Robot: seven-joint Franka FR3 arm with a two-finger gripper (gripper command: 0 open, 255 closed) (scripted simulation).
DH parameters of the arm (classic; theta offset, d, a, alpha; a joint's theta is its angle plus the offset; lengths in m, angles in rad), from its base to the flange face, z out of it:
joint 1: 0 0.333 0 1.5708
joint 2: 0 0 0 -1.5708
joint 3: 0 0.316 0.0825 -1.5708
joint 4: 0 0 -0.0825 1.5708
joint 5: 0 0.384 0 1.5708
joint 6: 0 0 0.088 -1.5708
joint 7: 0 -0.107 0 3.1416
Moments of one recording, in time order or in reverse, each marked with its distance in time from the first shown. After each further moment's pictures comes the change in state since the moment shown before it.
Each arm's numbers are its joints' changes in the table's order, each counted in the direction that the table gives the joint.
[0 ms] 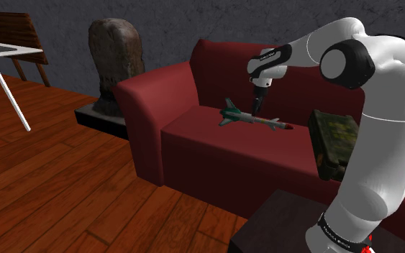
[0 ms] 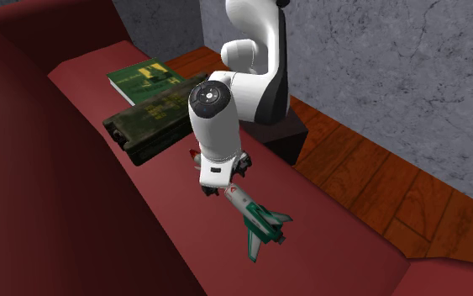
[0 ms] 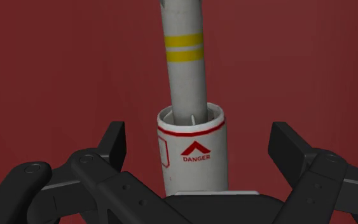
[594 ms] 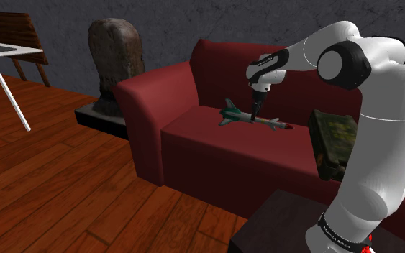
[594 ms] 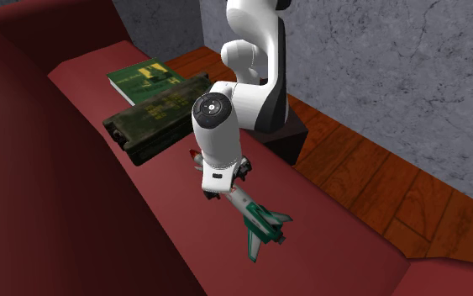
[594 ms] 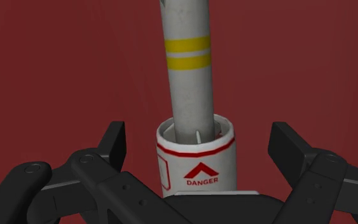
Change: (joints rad) arm 0.000 -0.021 0.005 0.038 0.012 0.057 0.008
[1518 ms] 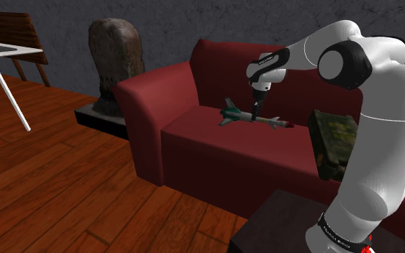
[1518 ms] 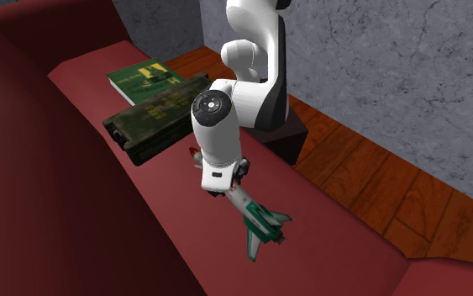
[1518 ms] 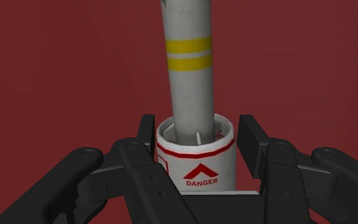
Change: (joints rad) arm 0.000 0.006 -0.001 -0.007 -0.003 -0.013 -0.002
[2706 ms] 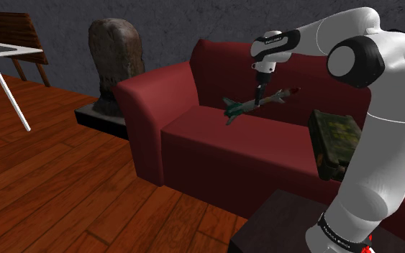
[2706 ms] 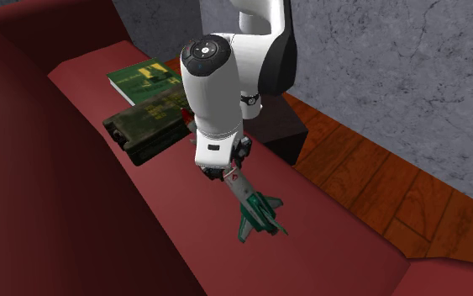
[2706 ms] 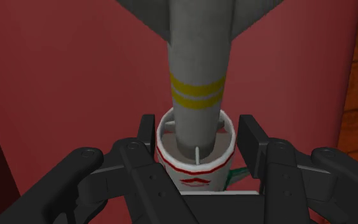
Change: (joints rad) arm 0.004 0.066 -0.009 -0.156 -0.035 -0.215 -0.033
